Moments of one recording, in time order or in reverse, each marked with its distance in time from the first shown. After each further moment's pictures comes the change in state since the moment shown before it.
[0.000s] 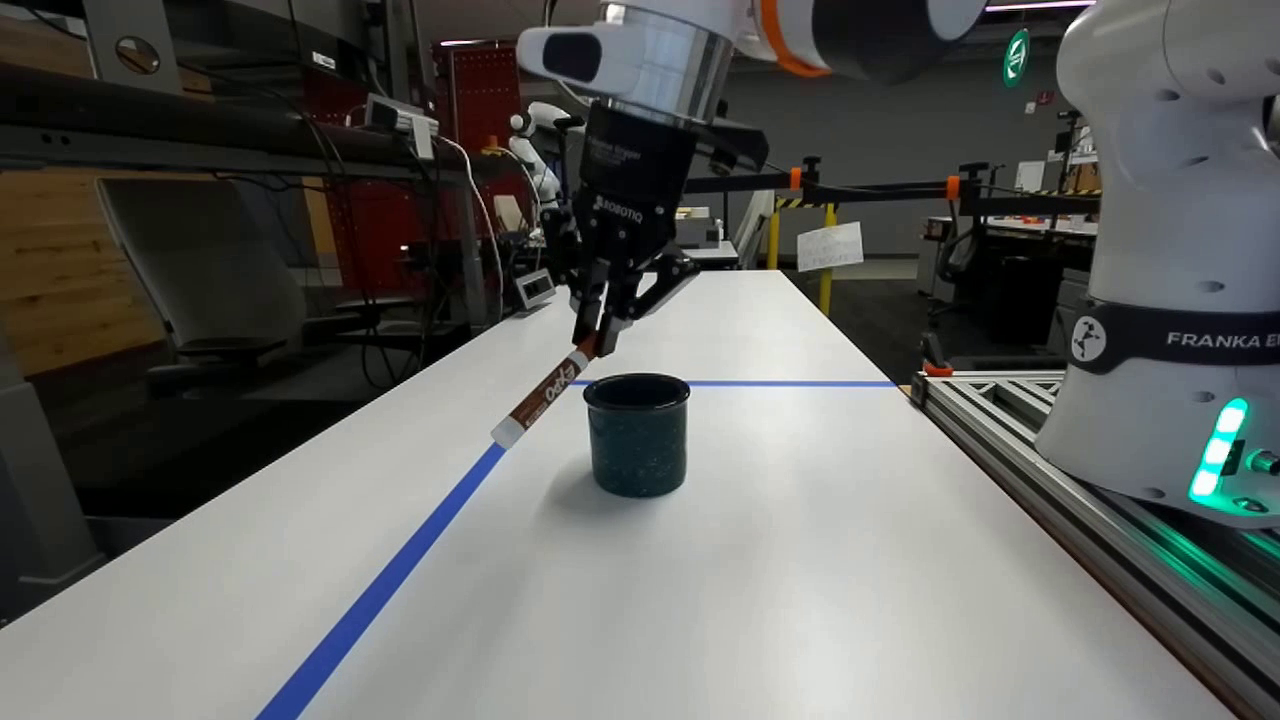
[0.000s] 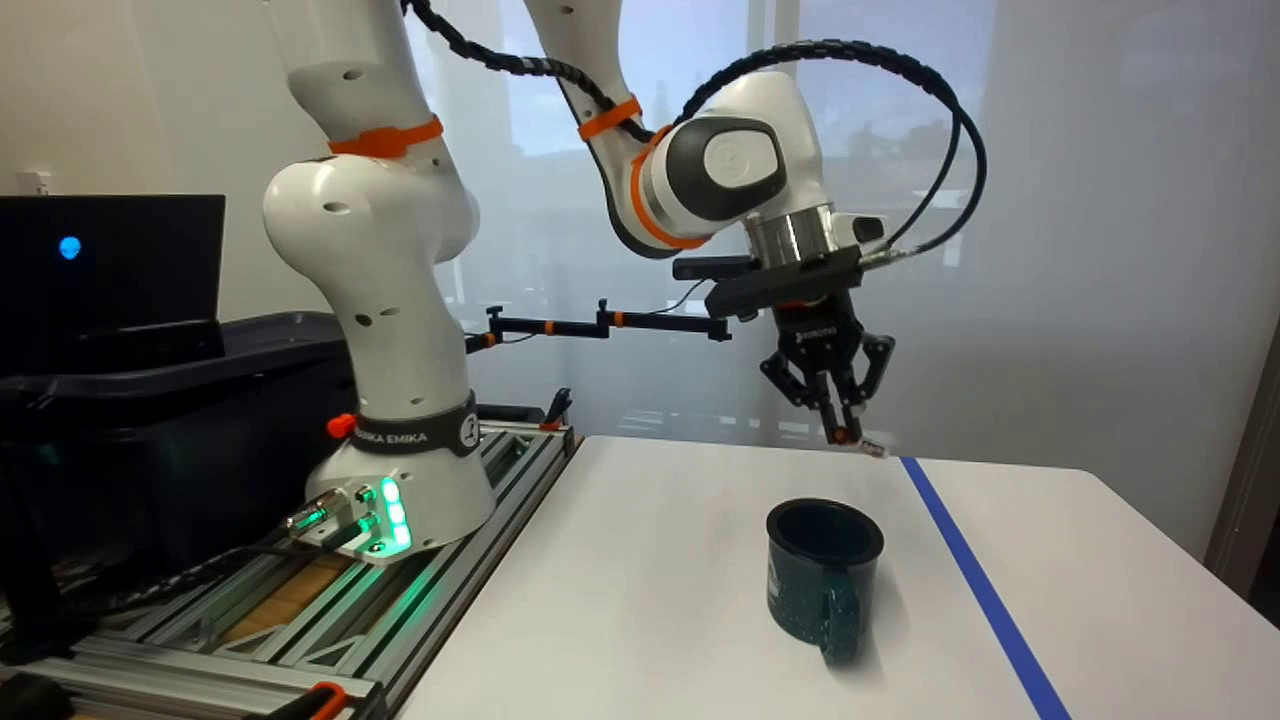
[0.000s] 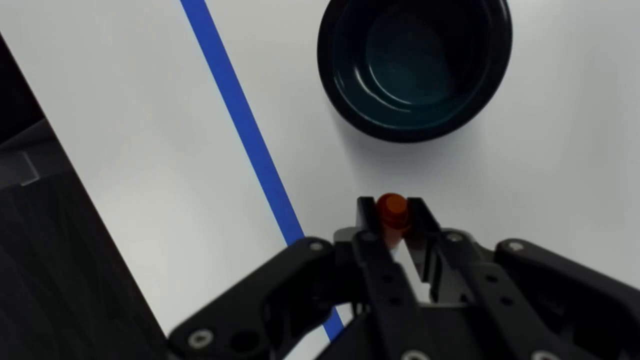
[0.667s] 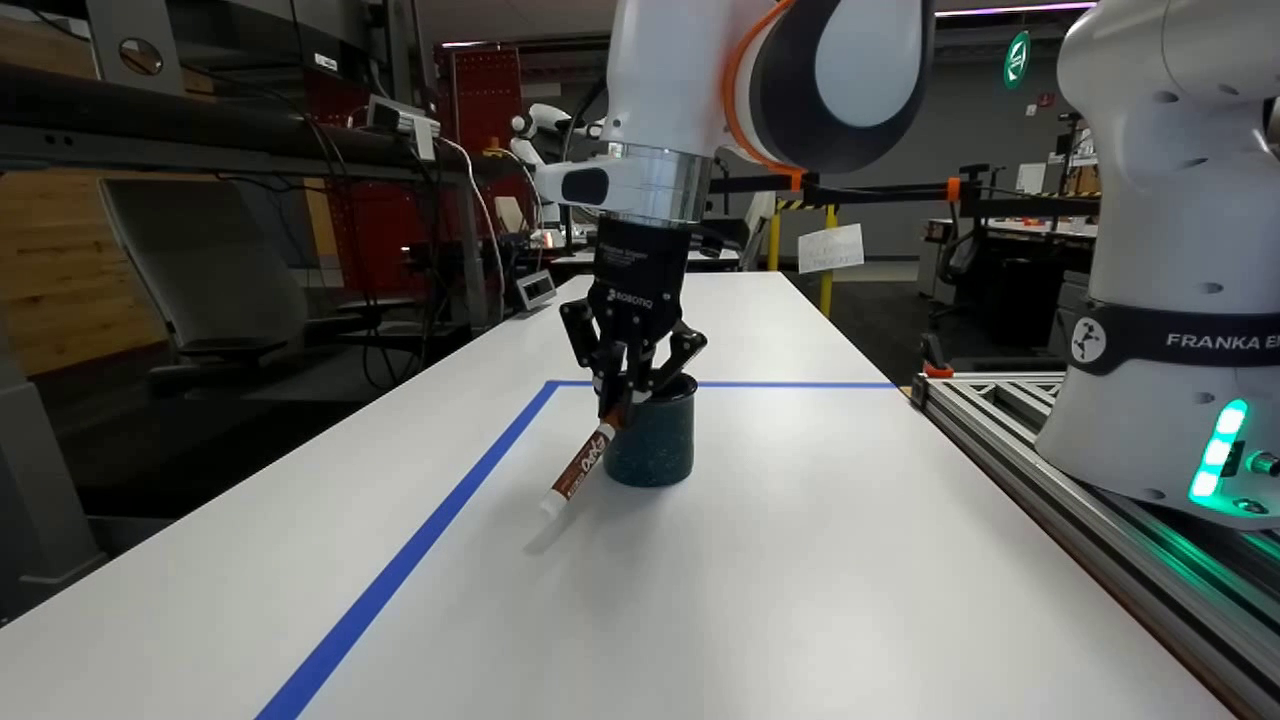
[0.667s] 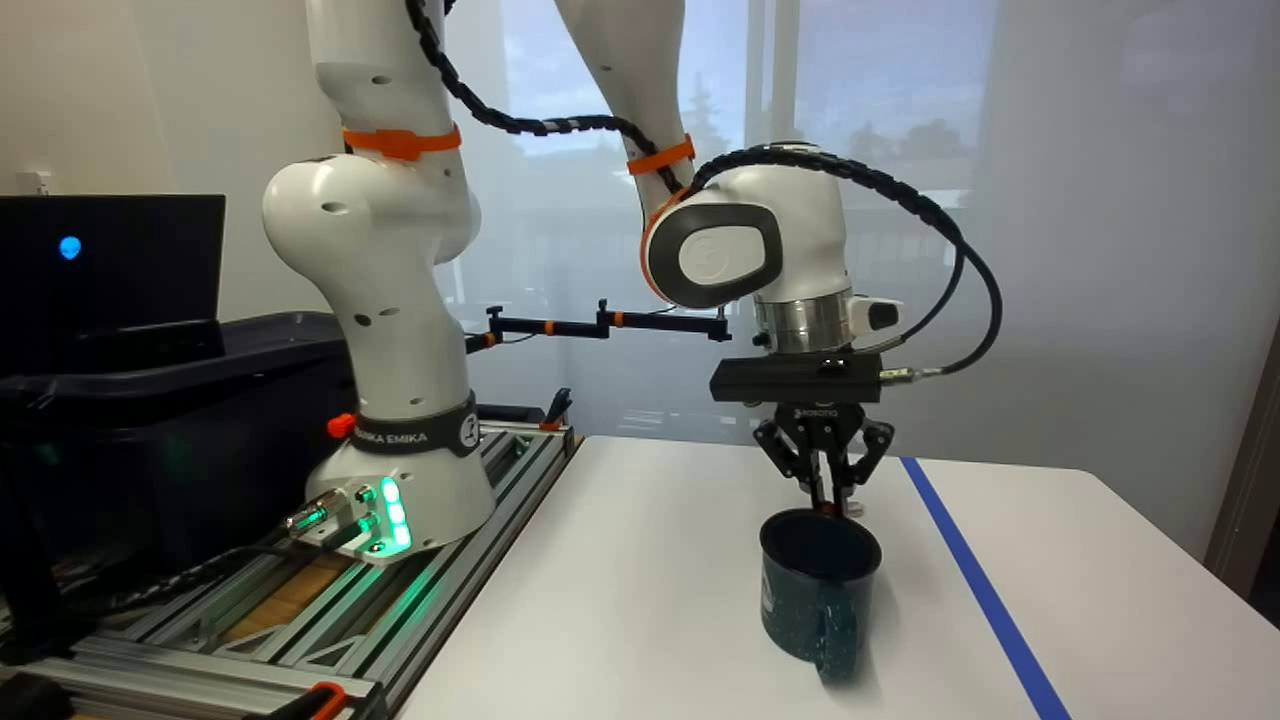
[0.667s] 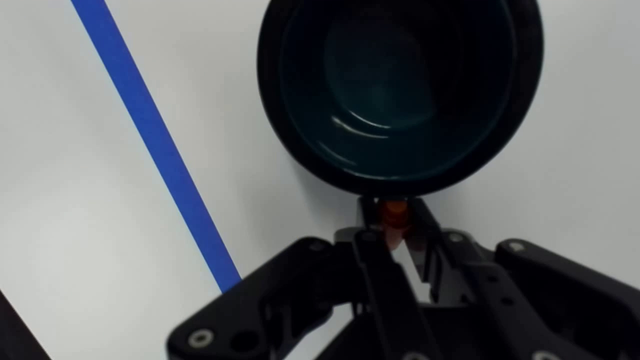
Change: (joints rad) arm -0.010 0.210 -0.047 0.008 0.382 0.139 -0.454
